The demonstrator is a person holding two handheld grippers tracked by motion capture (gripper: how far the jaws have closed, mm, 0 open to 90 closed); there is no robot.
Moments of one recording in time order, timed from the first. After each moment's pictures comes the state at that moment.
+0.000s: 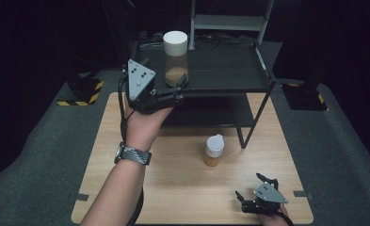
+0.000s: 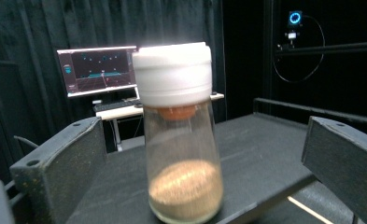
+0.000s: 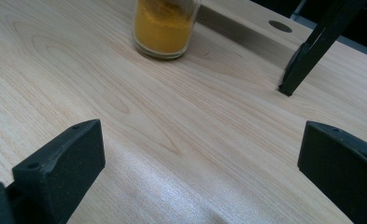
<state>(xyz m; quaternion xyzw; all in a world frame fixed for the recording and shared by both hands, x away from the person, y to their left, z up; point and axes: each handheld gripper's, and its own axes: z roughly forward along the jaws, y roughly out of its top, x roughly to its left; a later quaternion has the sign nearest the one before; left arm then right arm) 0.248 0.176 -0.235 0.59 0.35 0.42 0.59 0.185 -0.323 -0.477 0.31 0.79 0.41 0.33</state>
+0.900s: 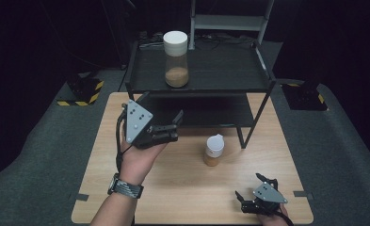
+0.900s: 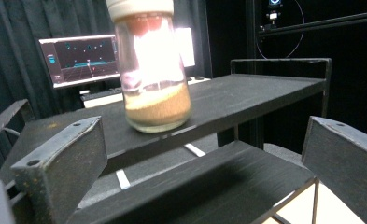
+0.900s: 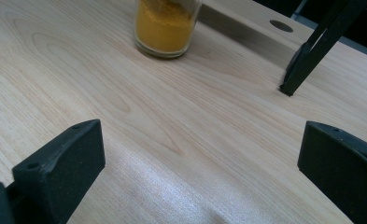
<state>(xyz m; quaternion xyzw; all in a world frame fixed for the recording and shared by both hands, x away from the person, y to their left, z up) 0.209 0.190 -0.290 0.62 0.33 0.41 0.59 0.185 -0.322 -0.476 0.31 0.79 0.41 0.33</state>
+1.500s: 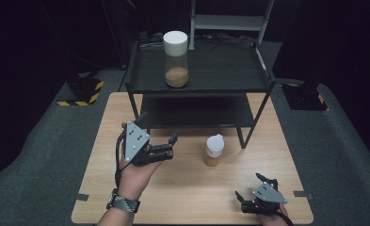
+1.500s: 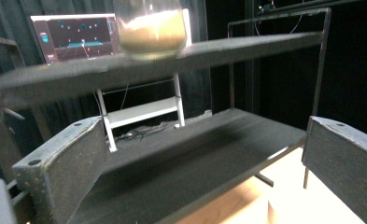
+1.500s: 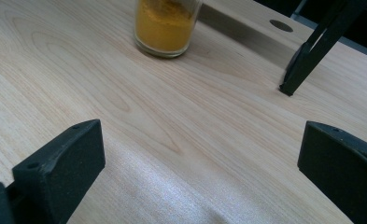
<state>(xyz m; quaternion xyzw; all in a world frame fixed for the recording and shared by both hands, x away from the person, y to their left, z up) 0.198 0.202 -0.337 0.63 0.34 0.39 0.58 0.185 -0.321 -0.476 0.31 0.79 0.41 0.33</state>
